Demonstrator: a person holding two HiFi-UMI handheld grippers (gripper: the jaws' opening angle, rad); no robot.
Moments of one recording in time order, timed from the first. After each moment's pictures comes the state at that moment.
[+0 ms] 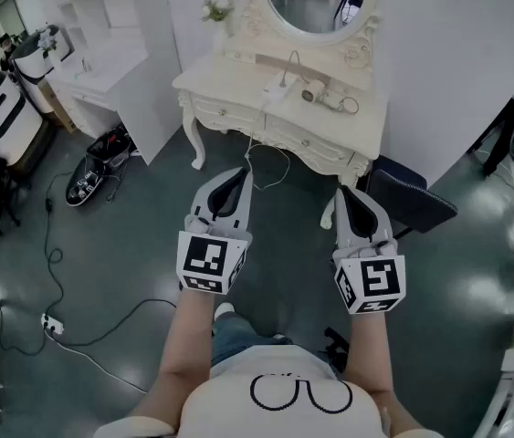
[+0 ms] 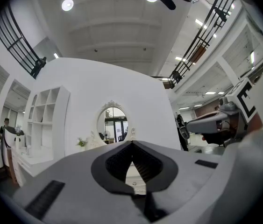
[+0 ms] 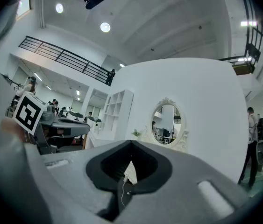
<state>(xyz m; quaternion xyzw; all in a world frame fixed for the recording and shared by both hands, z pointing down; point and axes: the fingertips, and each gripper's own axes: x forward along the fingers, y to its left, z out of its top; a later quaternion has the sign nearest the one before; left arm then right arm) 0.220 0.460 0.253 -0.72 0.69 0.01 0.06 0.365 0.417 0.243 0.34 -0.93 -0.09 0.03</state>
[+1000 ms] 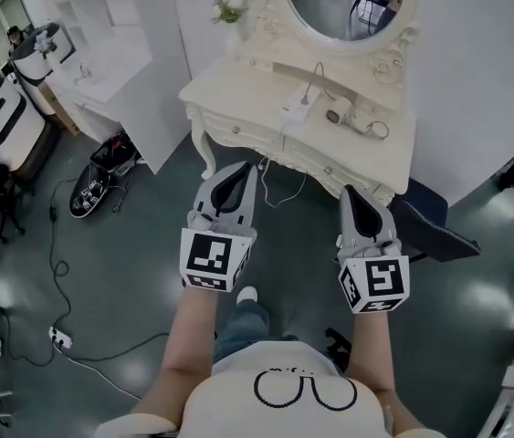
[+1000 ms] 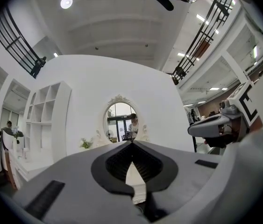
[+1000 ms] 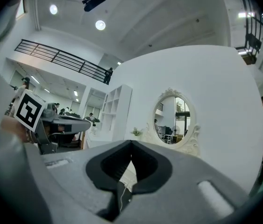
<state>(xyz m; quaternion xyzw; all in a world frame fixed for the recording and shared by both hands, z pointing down) 0.100 0.320 0.261 -0.71 0.70 0.01 0.07 0.248 0.277 0.267 0.35 -0.93 -0.08 0.02</state>
